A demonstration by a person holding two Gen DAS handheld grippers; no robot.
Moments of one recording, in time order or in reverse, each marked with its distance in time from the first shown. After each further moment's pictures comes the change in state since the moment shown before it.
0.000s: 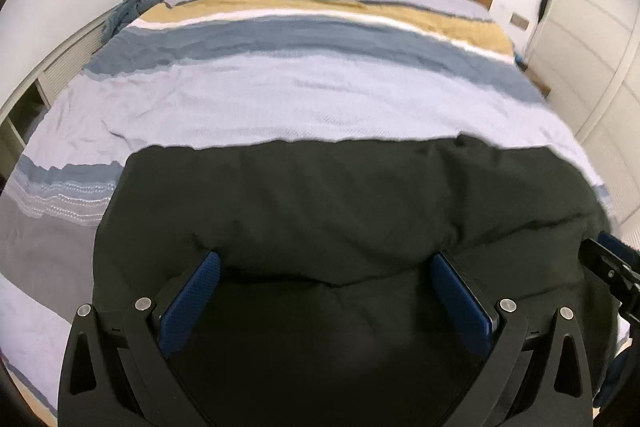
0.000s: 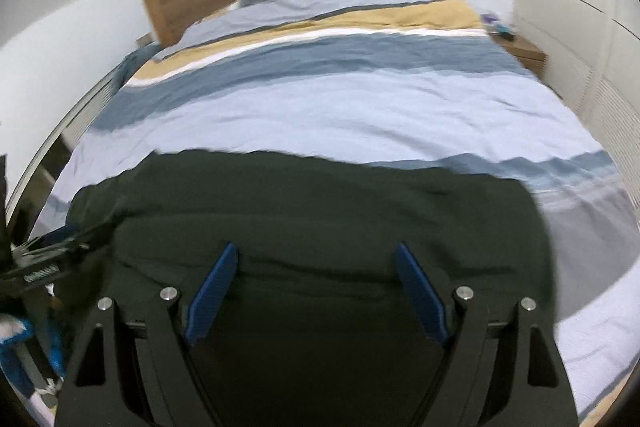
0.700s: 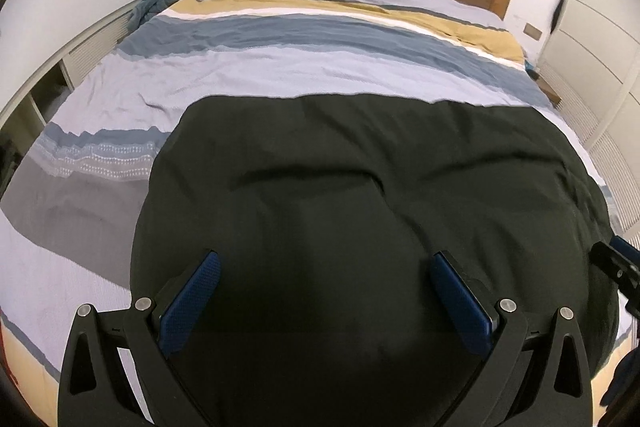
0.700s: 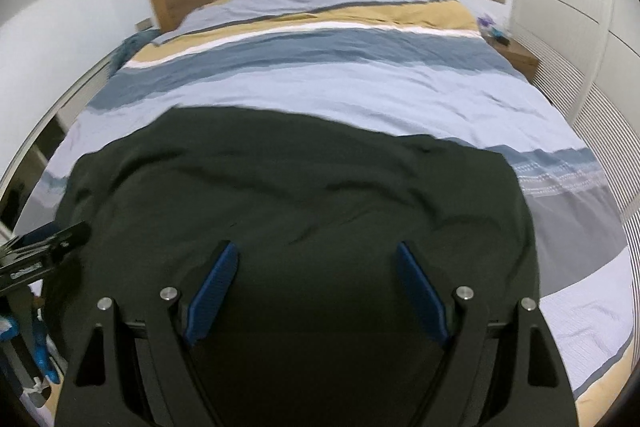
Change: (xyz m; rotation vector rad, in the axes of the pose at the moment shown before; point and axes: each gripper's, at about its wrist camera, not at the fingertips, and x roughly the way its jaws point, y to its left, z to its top) left arm -0.050 0.015 -0.054 -0.059 -0.027 0.026; right arm -0.045 0.014 -0.041 -0.036 -0.007 -0.042
